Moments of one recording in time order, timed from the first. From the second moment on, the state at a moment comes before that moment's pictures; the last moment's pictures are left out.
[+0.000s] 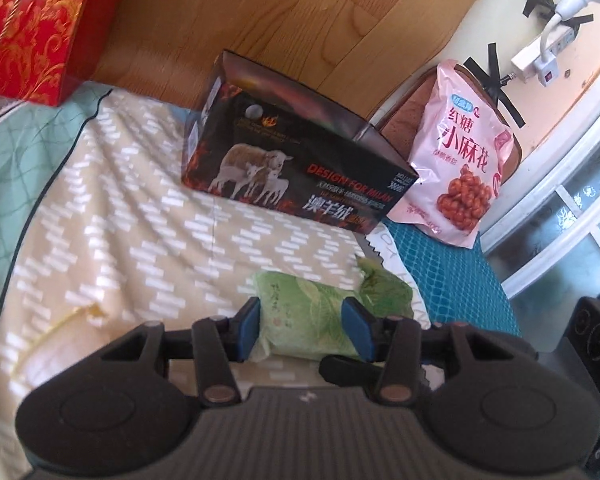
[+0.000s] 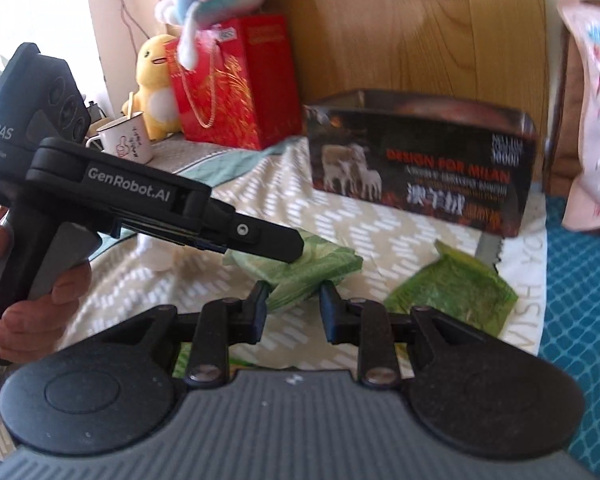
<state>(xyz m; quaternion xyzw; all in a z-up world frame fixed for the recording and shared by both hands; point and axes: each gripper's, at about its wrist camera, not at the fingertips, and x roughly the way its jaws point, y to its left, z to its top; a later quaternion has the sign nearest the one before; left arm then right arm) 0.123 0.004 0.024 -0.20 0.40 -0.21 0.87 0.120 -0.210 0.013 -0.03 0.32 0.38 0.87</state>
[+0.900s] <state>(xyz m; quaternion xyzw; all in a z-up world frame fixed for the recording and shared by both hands) 0.140 0.084 0.082 -0.24 0.31 -0.14 0.91 0.157 -0.226 0.050 0.05 0.25 0.39 0.89</state>
